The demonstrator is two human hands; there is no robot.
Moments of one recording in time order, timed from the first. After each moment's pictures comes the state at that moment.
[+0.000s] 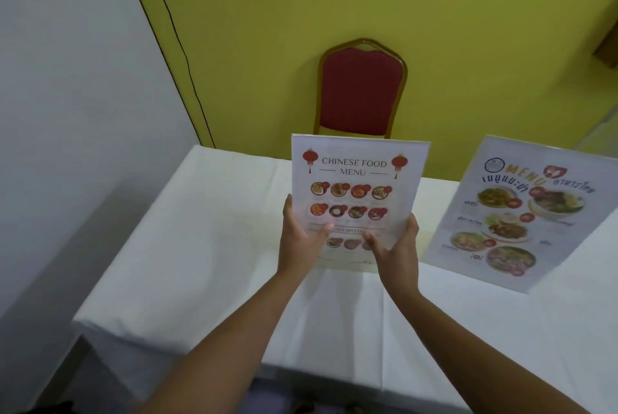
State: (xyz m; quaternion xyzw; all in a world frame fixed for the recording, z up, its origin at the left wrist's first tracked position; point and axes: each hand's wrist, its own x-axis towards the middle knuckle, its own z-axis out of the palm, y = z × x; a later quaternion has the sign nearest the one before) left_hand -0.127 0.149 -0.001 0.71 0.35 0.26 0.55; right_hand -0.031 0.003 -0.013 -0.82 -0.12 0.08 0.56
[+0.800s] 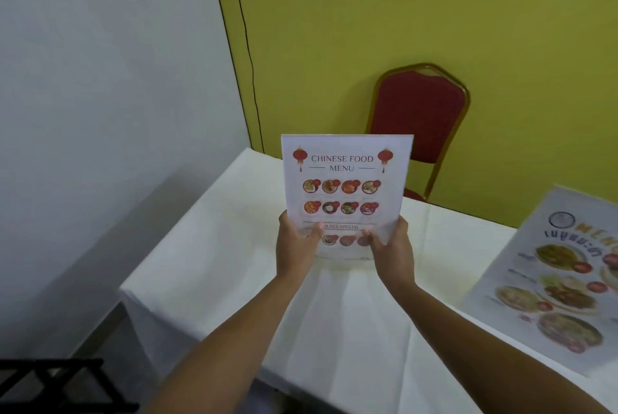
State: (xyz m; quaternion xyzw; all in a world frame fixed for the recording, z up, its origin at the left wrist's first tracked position) left_hand -0.169 0.259 0.019 0.63 0.51 0.32 0.48; right_hand -0.032 0.161 0.004 -0.81 -0.24 0.20 0.50
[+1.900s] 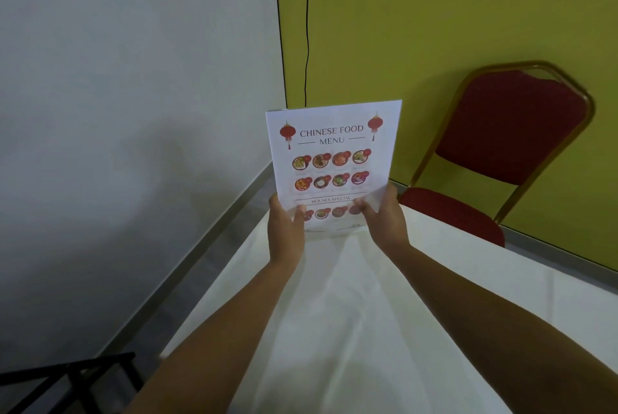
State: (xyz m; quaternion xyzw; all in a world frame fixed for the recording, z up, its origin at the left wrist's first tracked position) left_hand -0.183 0.436 -0.013 0.59 0.56 0.34 0.47; right_hand -0.015 0.363 -0.017 -0.81 -0.32 0.23 0.44
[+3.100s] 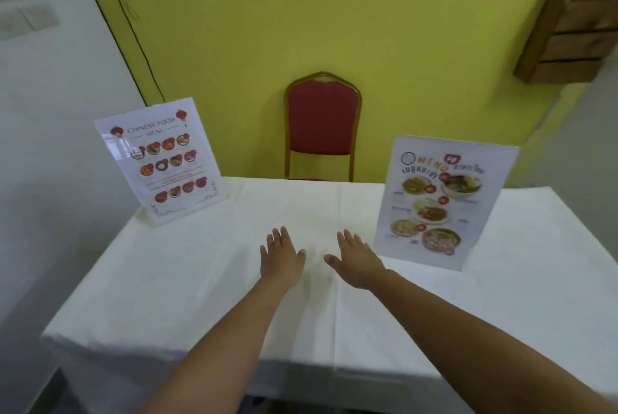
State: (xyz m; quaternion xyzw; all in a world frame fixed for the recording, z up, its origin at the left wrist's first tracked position) left_hand -0.120 0.094 -0.012 0.90 0.38 -0.07 0.19; right_hand -0.022 -0.043 -0.004 -0.90 -0.37 0.22 0.10
